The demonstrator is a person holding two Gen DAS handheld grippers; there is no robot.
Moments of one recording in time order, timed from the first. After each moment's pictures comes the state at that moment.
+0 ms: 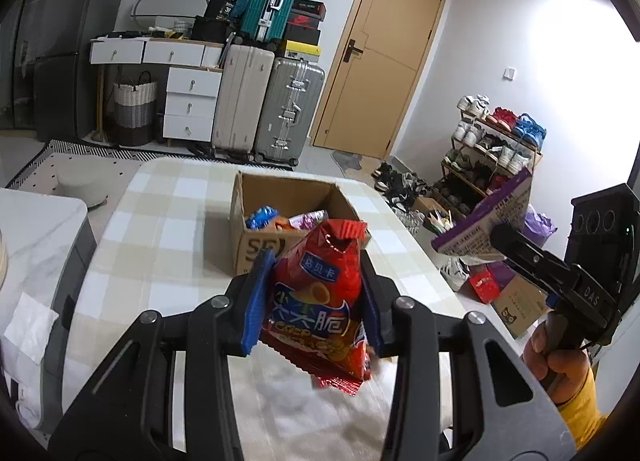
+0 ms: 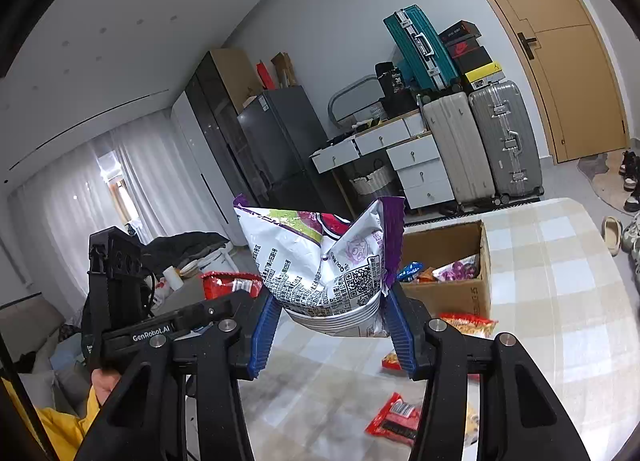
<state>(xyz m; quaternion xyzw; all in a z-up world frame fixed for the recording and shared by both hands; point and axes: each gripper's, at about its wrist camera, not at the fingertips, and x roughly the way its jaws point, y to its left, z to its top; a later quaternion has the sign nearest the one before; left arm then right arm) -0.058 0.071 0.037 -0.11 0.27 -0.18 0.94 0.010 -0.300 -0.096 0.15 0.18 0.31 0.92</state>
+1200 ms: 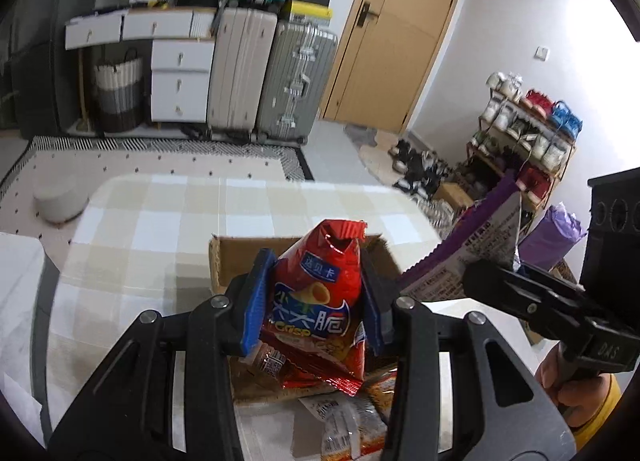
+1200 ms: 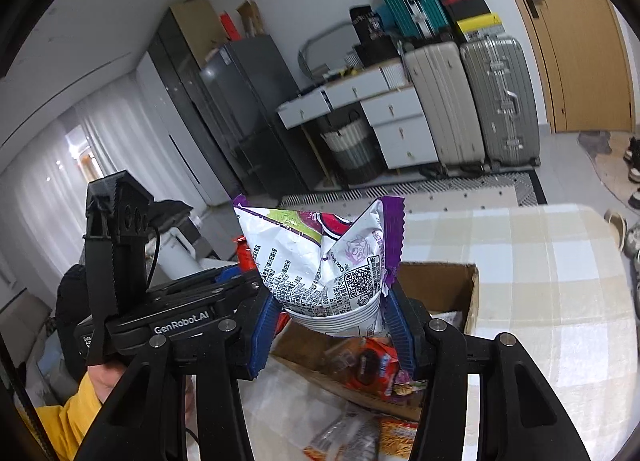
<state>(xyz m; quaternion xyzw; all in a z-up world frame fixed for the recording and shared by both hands) 0.245 -0.005 0.010 -0.09 0.35 -0.17 0.92 0.240 -0.276 -0.103 0.12 0.29 0.29 0.90</state>
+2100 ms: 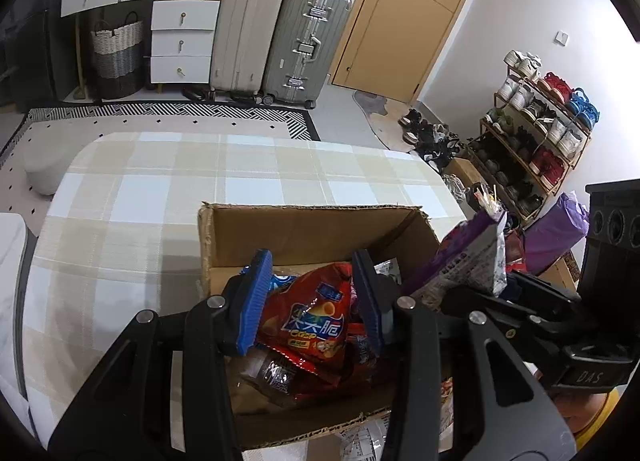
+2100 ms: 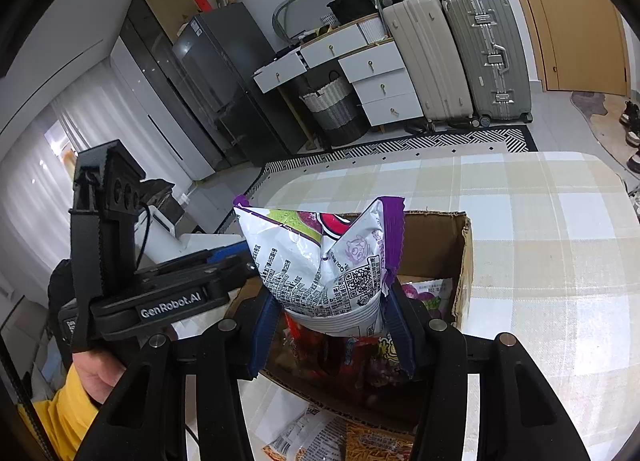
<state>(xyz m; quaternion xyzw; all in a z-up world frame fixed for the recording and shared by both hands) 0.322 -0.008 -0.082 -0.09 0.41 -0.16 0.90 0.294 -0.275 -0.168 0.12 0.36 0.27 0.88</state>
